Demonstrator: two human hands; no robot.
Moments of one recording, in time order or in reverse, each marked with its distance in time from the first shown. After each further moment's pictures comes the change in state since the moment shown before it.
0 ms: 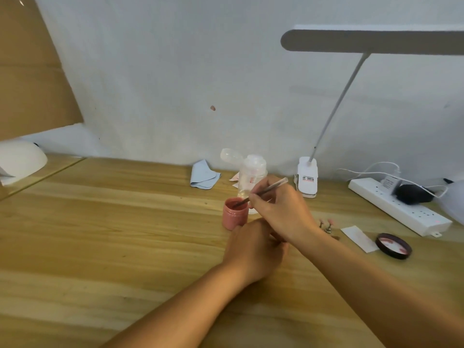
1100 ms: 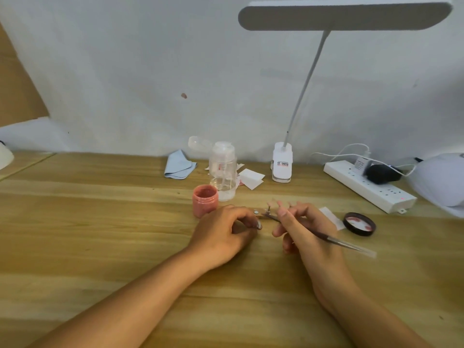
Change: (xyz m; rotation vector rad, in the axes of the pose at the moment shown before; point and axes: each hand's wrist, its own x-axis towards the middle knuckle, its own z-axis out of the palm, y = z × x) left_hand 0.002 -0.011 0.004 -0.126 -0.065 0.102; right_hand -0.084 0.057 -0.045 0.707 0.200 0.136
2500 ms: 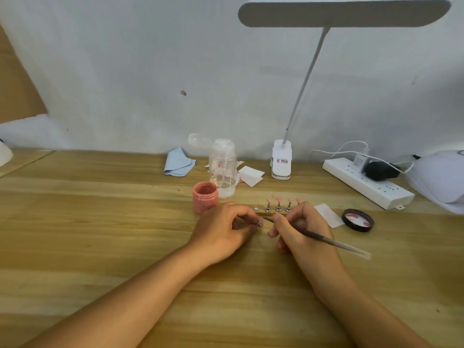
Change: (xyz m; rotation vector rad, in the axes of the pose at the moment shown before) left_hand 0.002 -0.003 0.000 0.002 0.003 -0.018; right_hand 0.000 0.002 0.003 -0.288 -0.007 0.034
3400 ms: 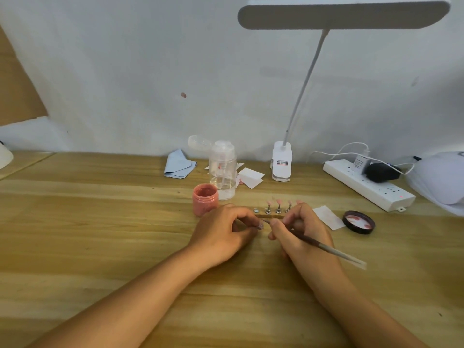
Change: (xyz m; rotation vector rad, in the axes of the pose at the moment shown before) left_hand 0.000 0.000 -0.001 0.012 0.007 0.003; right_hand -0.001 -0.003 0.002 -0.120 0.032 -0.004
